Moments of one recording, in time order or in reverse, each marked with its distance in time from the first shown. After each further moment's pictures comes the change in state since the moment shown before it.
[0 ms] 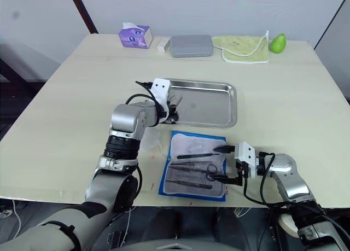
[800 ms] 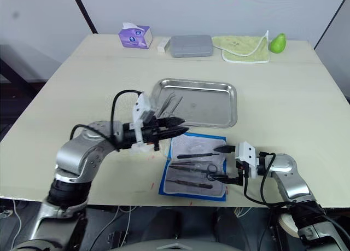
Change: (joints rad) left arm 0.464 0.471 -0.058 -0.499 -0.398 -0.516 -0.941; right arm 0.001 0.002 -0.006 0.002 0.002 0.001 -0.004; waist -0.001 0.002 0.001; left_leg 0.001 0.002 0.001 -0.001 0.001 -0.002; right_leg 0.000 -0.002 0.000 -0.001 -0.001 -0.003
